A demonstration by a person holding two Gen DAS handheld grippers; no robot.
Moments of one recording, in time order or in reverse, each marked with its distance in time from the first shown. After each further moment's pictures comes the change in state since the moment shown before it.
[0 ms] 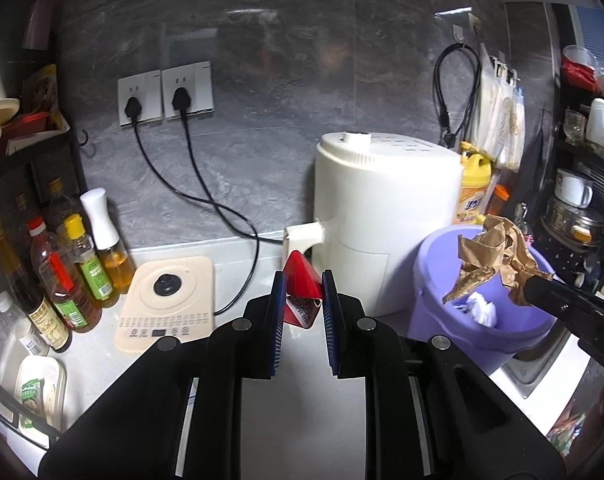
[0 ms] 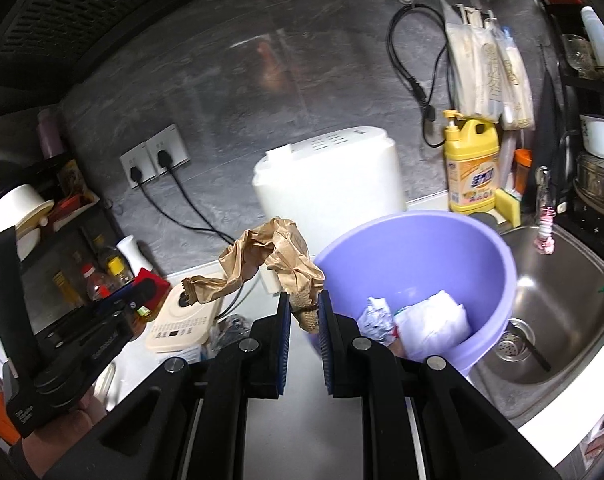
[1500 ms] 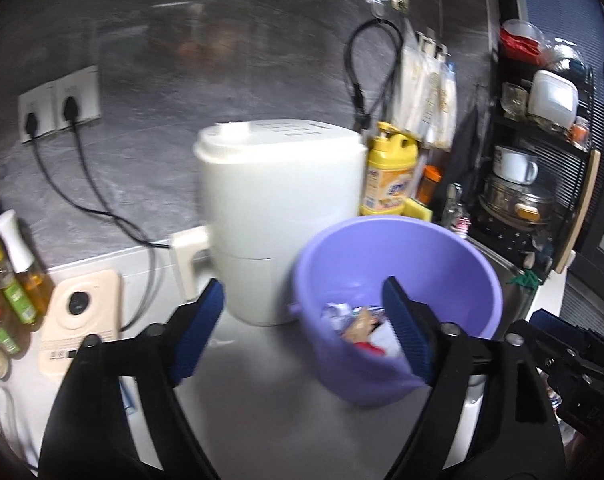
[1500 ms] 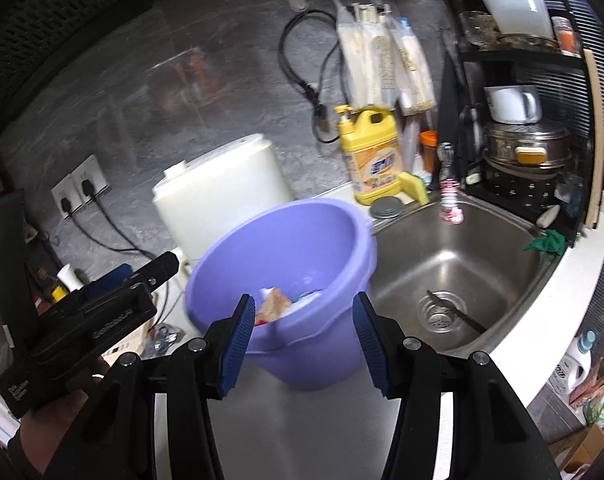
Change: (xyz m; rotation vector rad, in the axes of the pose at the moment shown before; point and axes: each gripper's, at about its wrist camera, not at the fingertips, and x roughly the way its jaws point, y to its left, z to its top) left arm 0.026 -0.071 0.002 0.081 0.029 -0.213; right arm -0.037 -0.057 -0.024 0.130 -0.033 -0.226
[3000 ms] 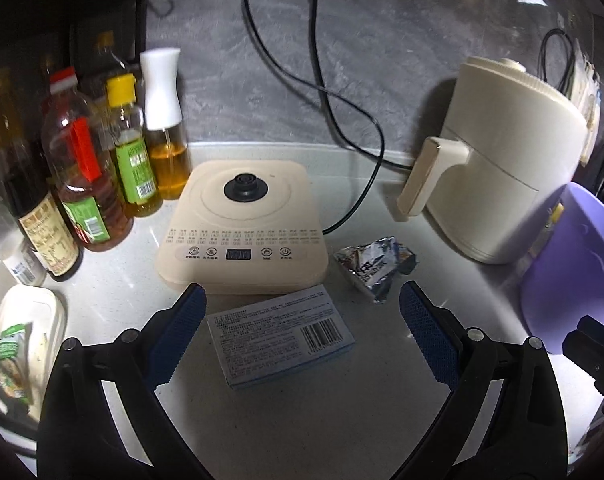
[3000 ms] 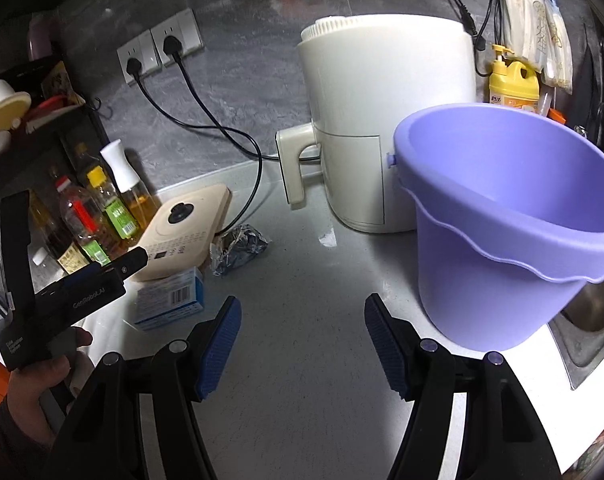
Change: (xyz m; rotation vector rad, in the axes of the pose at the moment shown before) left arm 0.012 0.223 -0.103 -0.282 0.166 0.277; right arm 0.097 0.143 -0.084 -0.243 0.247 0.164
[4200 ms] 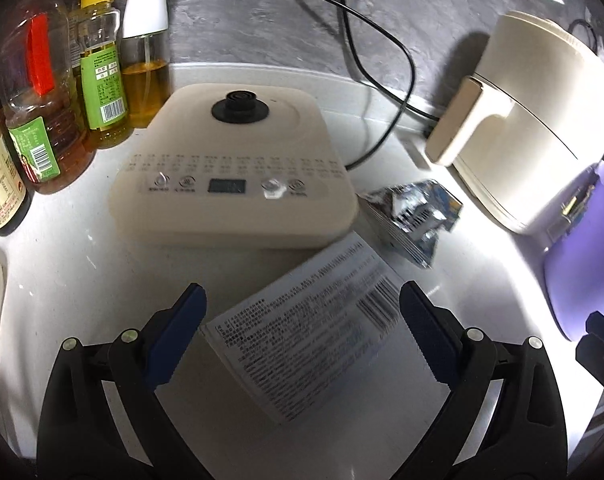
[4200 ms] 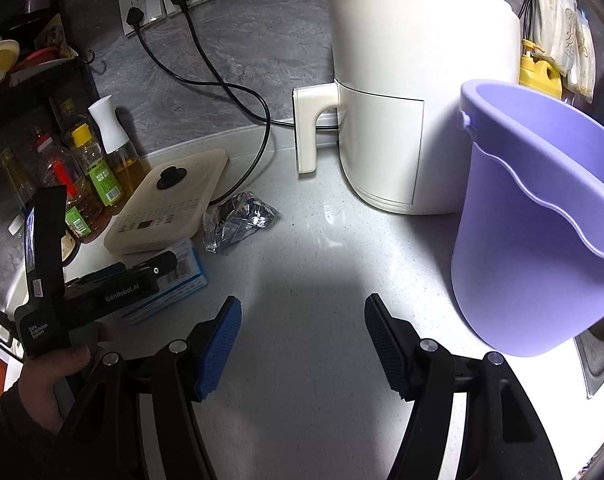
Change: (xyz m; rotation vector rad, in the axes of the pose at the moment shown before) left arm 0.064 0.019 -0.031 -0.049 0.154 -0.074; right arm 0.044 0.023 -0.010 -0.069 0.076 -0.042
